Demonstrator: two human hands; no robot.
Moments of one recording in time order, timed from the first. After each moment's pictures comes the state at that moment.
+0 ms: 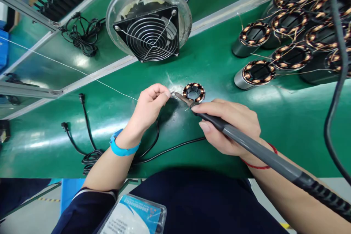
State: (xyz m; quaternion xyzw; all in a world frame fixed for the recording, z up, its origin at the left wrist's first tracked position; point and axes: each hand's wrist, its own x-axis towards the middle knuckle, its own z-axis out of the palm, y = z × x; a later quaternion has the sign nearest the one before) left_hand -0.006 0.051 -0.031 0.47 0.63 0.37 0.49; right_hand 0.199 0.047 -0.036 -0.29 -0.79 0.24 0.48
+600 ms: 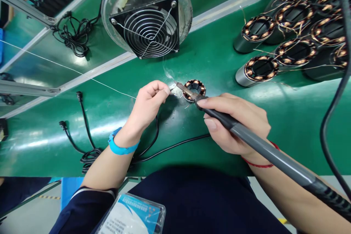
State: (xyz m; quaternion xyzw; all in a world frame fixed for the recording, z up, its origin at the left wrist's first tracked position) left_hand -0.004 0.052 -0.028 0.47 0.63 0.38 0.49; right_hand 0.196 0.047 -0.048 -0.28 -0.75 0.24 0.55
